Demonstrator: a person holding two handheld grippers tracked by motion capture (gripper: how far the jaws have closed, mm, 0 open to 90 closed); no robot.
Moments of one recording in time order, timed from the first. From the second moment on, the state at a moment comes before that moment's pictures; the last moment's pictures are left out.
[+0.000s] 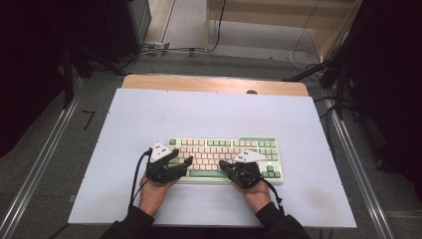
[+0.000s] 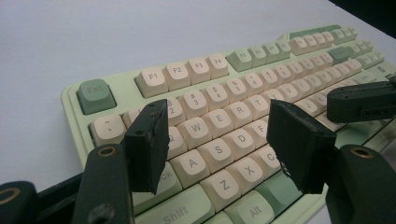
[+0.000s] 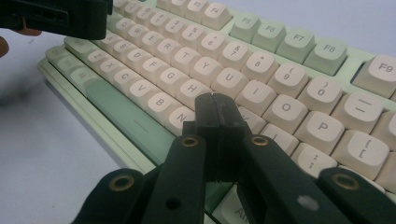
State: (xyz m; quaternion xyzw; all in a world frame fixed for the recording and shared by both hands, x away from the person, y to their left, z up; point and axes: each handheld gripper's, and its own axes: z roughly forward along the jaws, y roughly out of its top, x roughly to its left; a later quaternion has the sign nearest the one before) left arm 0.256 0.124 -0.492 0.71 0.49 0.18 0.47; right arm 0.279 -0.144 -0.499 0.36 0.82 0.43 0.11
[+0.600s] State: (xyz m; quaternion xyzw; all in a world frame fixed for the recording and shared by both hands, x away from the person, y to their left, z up) left arm 0.256 0.130 -0.489 0.70 0.50 0.18 0.47; right arm 0.287 -0.181 -0.481 0.42 0.76 0.49 0.12
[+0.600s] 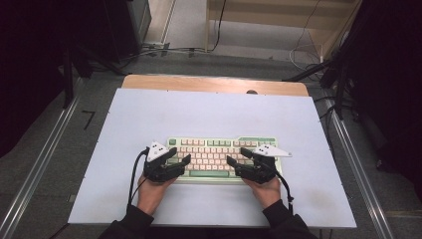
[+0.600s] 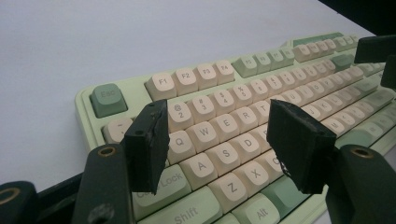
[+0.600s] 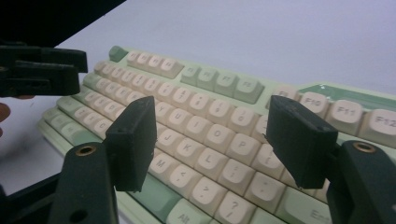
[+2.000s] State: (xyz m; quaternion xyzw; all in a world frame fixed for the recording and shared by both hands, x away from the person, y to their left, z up) left arm 0.249 0.148 -0.483 0.70 0.50 0.21 0.47; right arm 0.283 -0.226 -0.478 0.45 0.75 0.46 0.16
